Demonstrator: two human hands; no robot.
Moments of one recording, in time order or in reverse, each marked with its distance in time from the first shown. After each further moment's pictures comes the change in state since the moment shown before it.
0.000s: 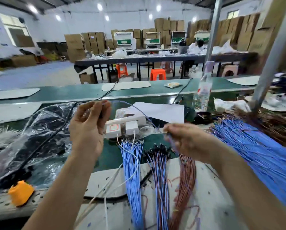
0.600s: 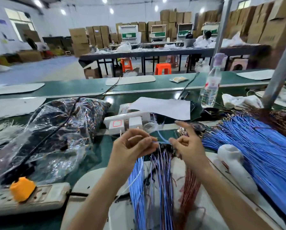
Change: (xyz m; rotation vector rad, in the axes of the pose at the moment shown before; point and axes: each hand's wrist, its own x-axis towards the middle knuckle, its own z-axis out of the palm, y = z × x) left_hand -0.049 -0.067 -0.023 0.321 -0.348 -0.254; right_hand 0.027 0.083 -0.018 -0.602 0.584 -0.360
